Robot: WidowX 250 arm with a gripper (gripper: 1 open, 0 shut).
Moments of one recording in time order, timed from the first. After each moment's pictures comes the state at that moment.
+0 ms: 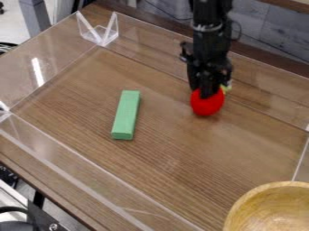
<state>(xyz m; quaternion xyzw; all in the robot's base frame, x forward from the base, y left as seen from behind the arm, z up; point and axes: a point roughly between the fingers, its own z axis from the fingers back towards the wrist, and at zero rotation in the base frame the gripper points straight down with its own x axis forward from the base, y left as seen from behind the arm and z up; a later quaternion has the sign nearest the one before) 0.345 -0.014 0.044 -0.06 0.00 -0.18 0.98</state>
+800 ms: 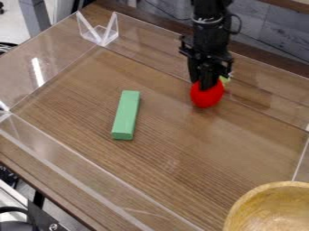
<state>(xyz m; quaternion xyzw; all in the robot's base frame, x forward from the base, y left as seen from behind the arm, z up) 0.356 -0.014 0.052 -0.05 0.00 -0.16 0.99</state>
